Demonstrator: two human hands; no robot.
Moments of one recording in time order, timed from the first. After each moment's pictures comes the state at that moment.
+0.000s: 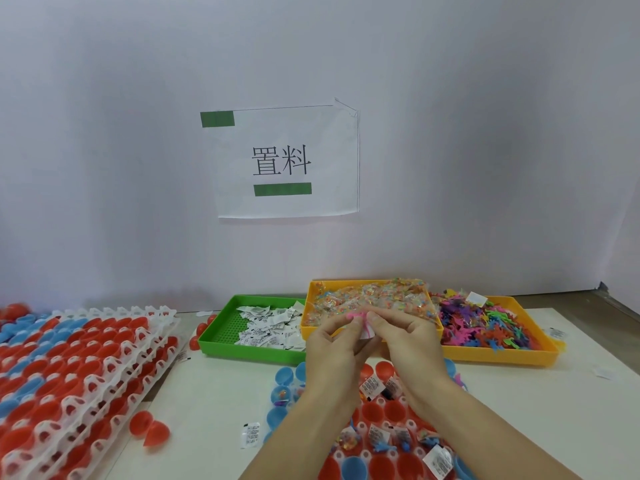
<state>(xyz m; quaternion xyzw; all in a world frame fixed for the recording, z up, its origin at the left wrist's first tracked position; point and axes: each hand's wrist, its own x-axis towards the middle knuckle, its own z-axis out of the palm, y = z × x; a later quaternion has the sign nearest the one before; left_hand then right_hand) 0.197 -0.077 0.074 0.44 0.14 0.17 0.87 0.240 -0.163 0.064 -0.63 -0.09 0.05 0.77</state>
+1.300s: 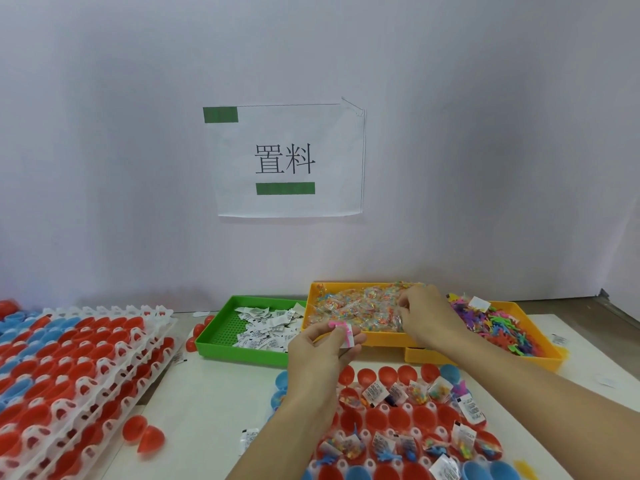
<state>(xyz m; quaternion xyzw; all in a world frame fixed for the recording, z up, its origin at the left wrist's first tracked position) 0.190 -0.051 0.076 0.49 0.21 0.18 0.83 0.343 -0.182 0.063 -0.96 -0.19 -0.09 0.20</state>
